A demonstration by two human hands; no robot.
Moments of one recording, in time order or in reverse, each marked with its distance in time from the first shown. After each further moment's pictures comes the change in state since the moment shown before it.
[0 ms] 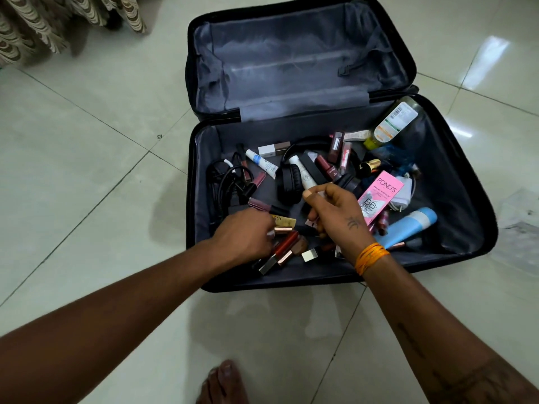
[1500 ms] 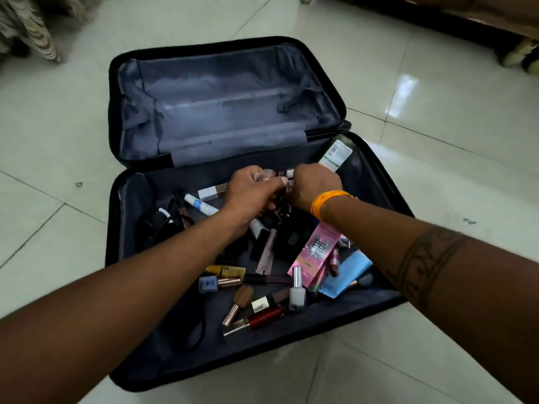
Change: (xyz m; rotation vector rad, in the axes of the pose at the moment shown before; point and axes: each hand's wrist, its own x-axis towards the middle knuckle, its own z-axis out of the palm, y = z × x) left_hand 0.152 0.070 -0.052 -1.316 0.302 -0.175; right_hand 0.127 -0.066 -0.063 -1.324 0.143 -0.184
